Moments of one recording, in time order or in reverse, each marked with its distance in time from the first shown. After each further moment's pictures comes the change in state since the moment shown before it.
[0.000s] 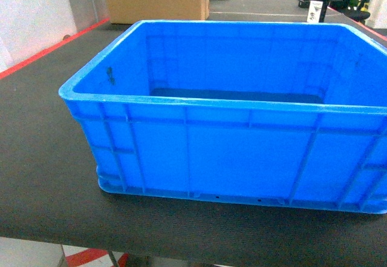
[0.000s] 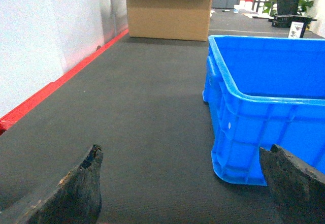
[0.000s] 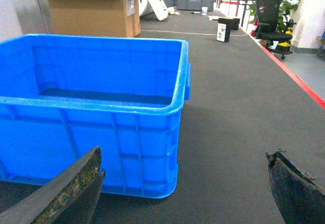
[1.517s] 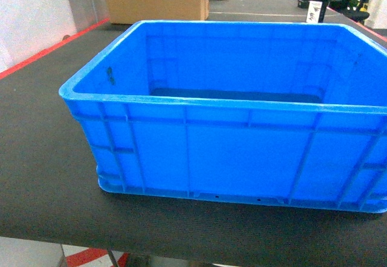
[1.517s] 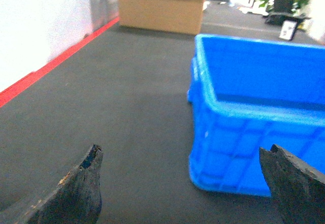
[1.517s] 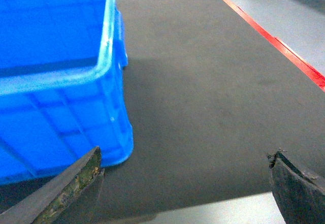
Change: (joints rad) left arm -0.275 0.351 0.118 0.194 -0.250 -0.079; right arm 0.071 0.282 0.140 -0.114 0.335 0.149
